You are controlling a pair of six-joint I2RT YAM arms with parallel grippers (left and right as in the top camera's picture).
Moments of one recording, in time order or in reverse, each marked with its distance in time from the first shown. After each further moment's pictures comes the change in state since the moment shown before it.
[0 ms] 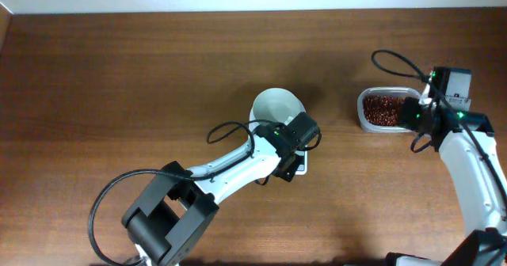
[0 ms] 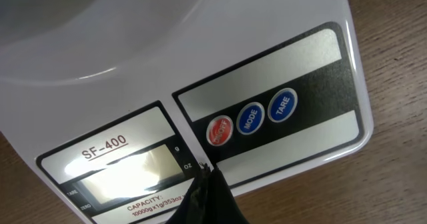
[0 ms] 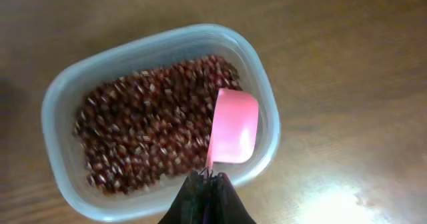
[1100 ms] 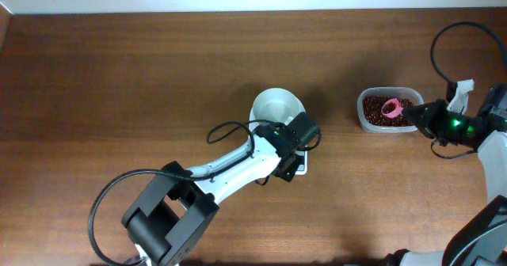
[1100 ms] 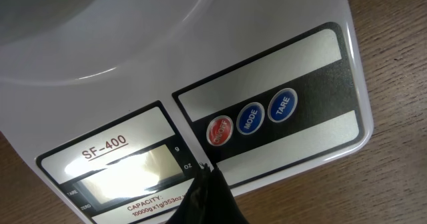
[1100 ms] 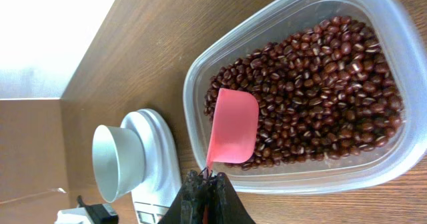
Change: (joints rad) left arm 0.000 0.000 0.000 0.000 0.000 0.000; right arm -0.326 0.114 0.000 -0.015 -0.859 0.033
